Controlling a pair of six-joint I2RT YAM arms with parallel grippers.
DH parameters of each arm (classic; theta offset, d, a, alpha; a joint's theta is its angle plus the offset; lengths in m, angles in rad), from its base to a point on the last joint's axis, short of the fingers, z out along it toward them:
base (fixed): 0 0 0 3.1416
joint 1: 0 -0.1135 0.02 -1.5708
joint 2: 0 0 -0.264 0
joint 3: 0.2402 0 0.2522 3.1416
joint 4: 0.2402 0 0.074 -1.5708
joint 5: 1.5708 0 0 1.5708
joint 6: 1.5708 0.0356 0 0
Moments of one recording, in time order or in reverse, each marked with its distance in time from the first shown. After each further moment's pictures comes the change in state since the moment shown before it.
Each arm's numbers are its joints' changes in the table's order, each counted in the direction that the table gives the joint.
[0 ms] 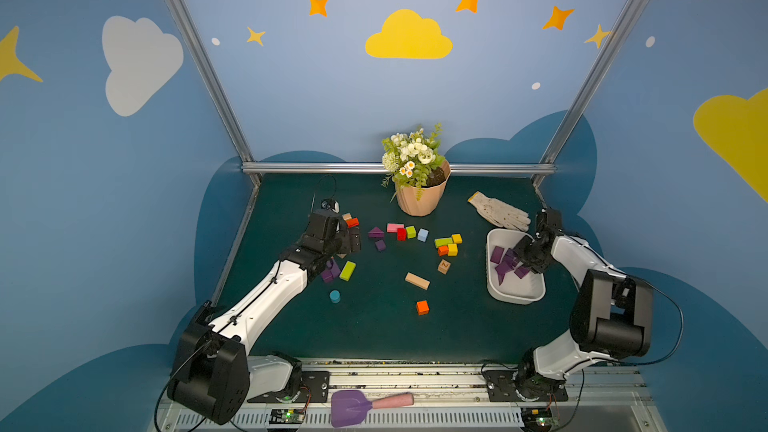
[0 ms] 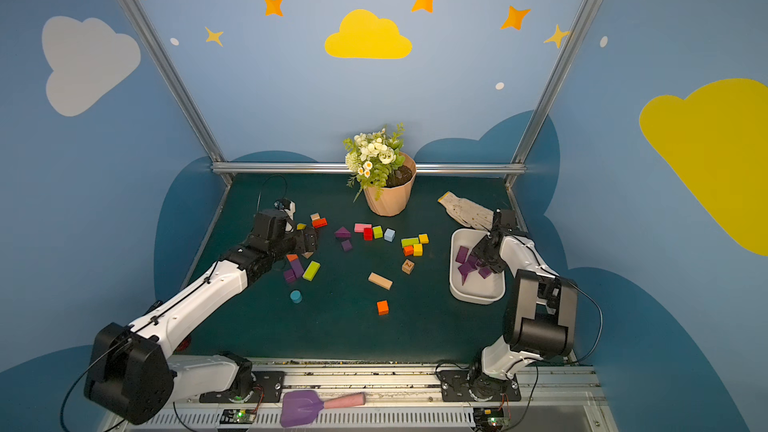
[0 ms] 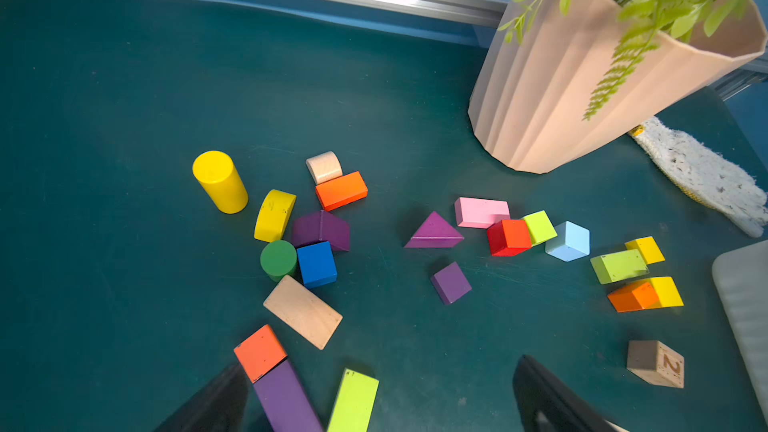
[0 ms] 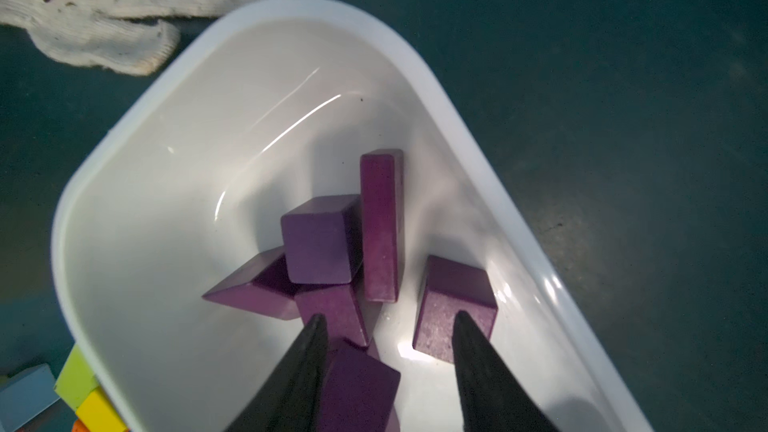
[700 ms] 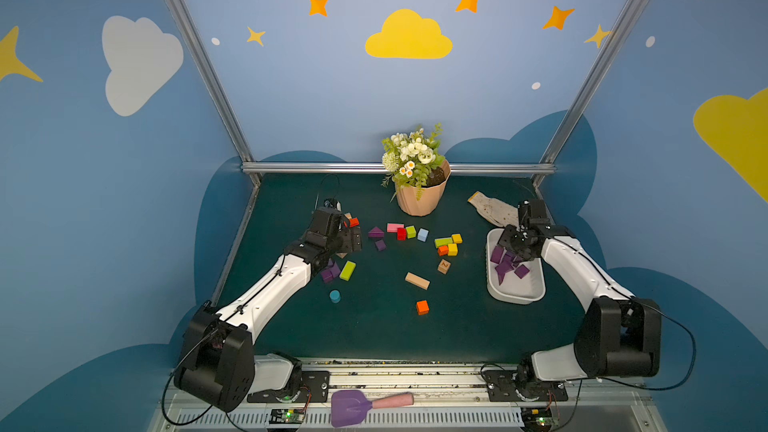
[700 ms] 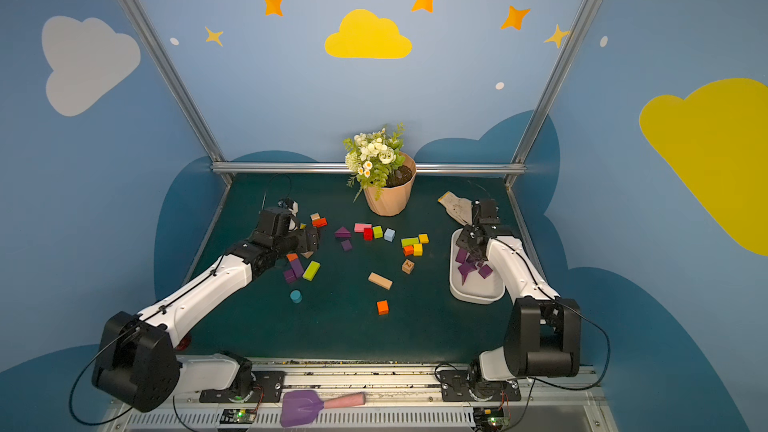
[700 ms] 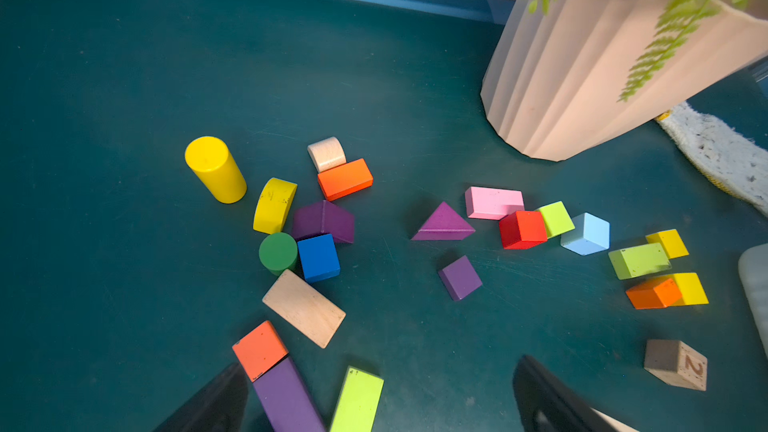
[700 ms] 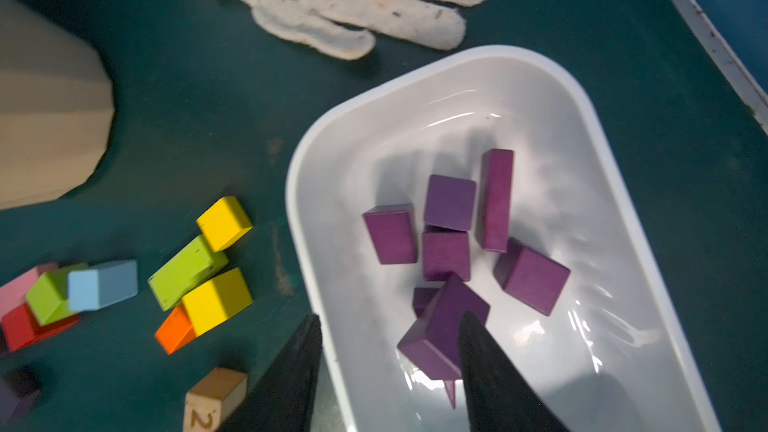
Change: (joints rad) left arm -0.002 -0.063 0.039 0.030 -0.003 0.000; right arm -0.246 0.152 0.042 0.019 0.100 -0.082
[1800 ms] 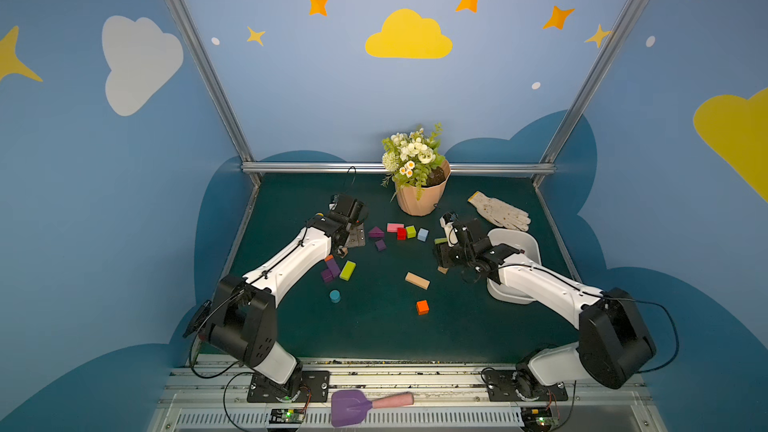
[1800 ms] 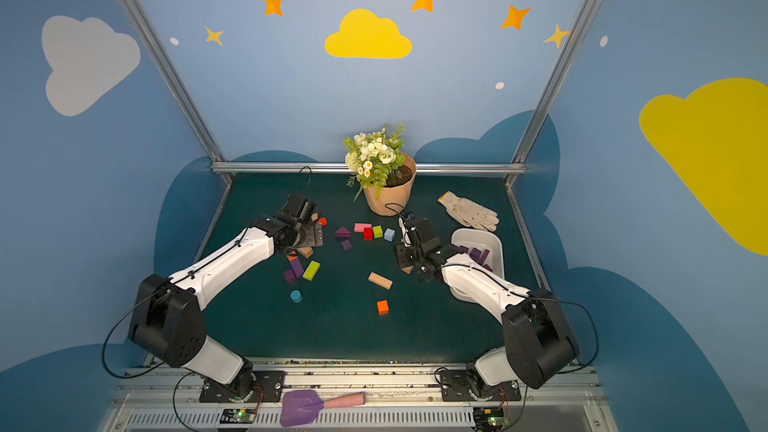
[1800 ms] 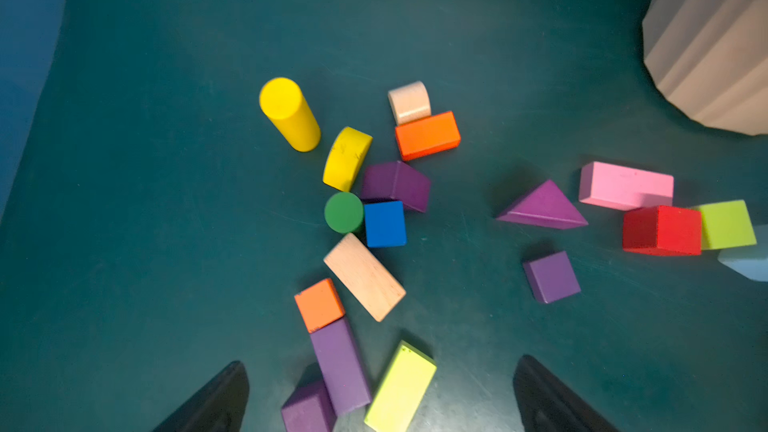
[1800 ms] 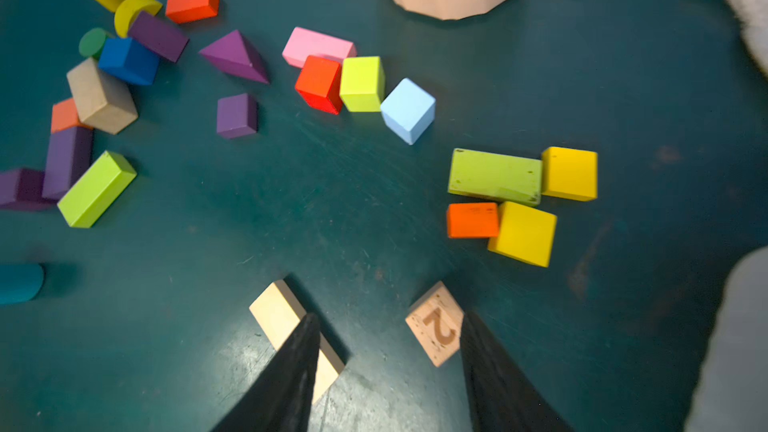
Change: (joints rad) left arm 0.082 -0.245 0.305 0.391 -0.250 -0.154; right arm -0.501 -0.014 -0.154 -0.361 -0.087 -0.282
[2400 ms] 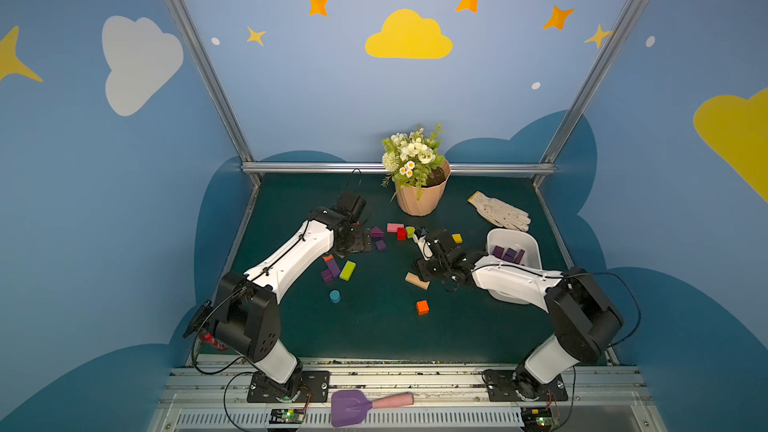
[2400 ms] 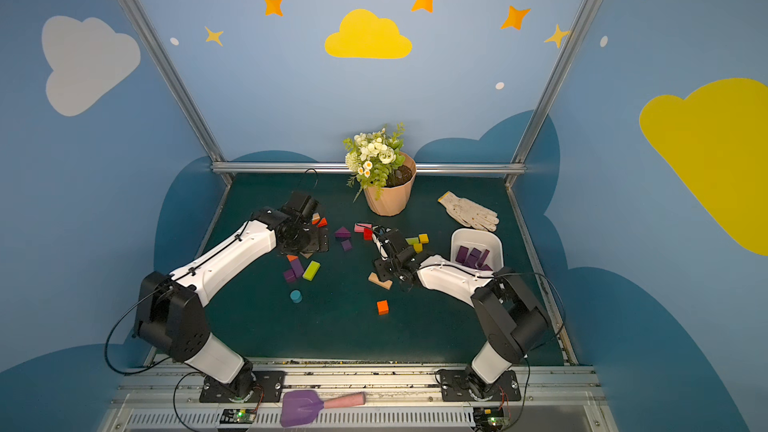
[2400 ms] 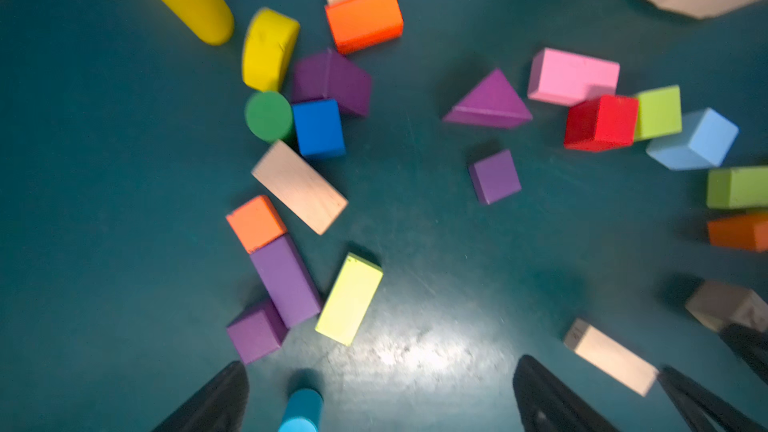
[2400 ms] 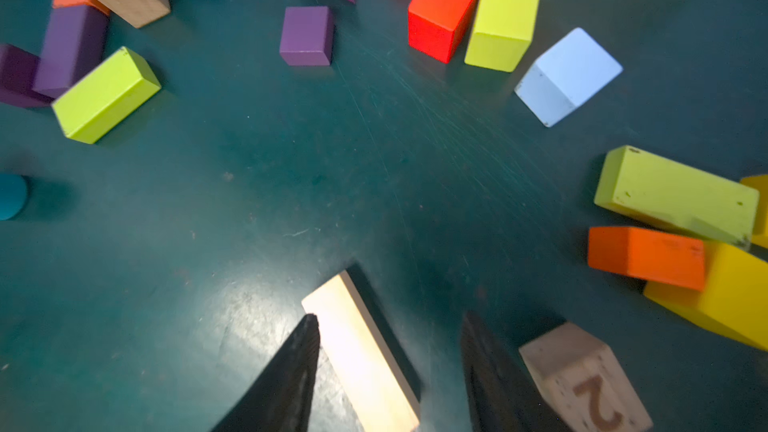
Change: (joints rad) left arm -0.017 -0.015 0.083 0.202 0.267 -0.023; right arm -0.166 -0.186 0.034 -0.084 0.013 -0.052
